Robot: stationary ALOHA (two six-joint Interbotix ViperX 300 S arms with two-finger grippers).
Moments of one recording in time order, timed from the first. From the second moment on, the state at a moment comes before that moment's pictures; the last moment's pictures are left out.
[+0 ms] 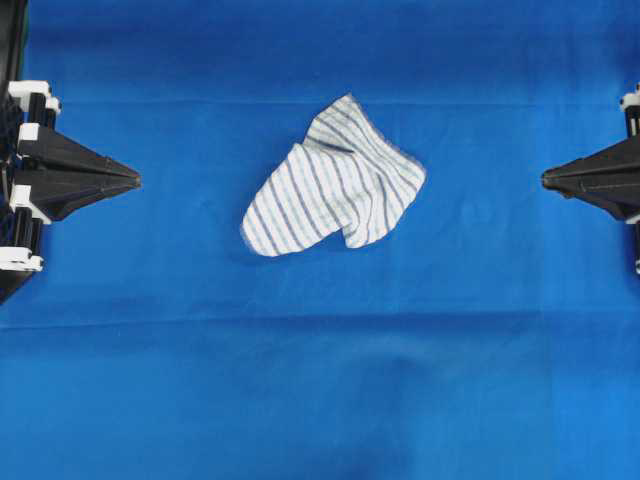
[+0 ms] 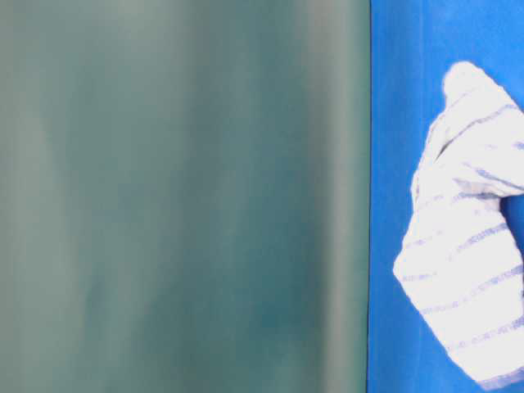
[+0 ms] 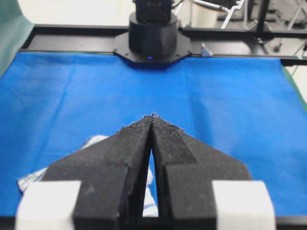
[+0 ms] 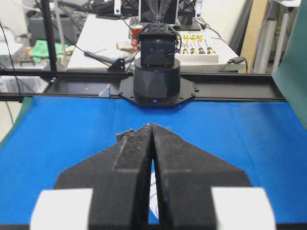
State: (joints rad) left arm 0.00 -0.96 1.17 0.00 -0.29 0.00; right arm 0.00 -0.96 1.17 0.00 -0.29 0.00
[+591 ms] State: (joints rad) left arm 0.00 -0.61 1.11 -0.03 -0.30 -0.01; right arm -0.01 -0.60 1.07 0.00 -0.17 0.01
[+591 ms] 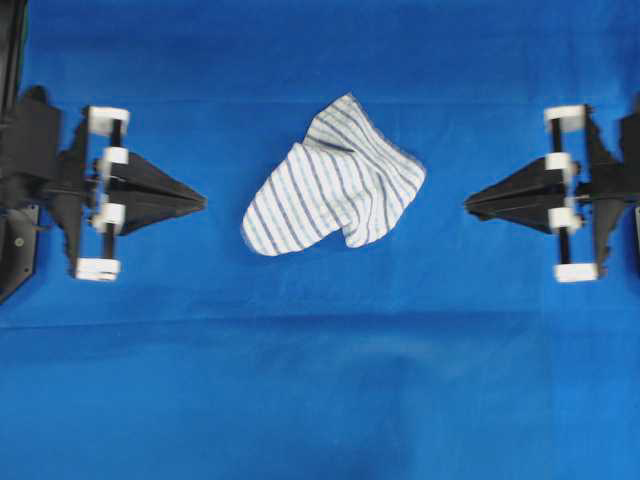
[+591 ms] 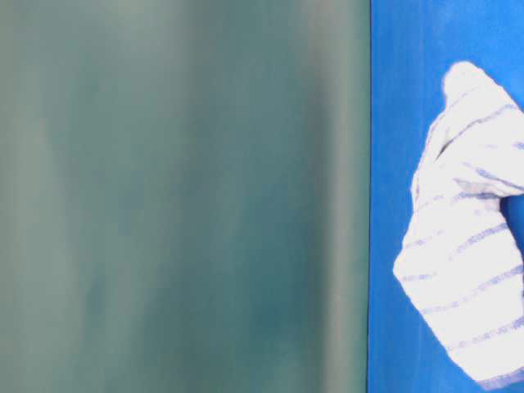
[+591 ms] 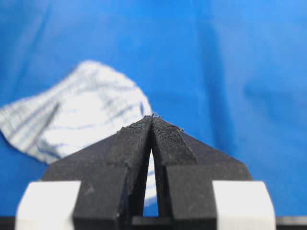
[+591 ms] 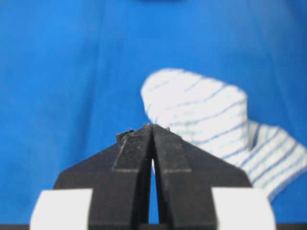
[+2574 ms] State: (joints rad) left arm -0.01 -0.04 0.85 -0.03 -0.20 -0.02; right arm -0.09 0.01 0.78 0.02 -0.06 0.01
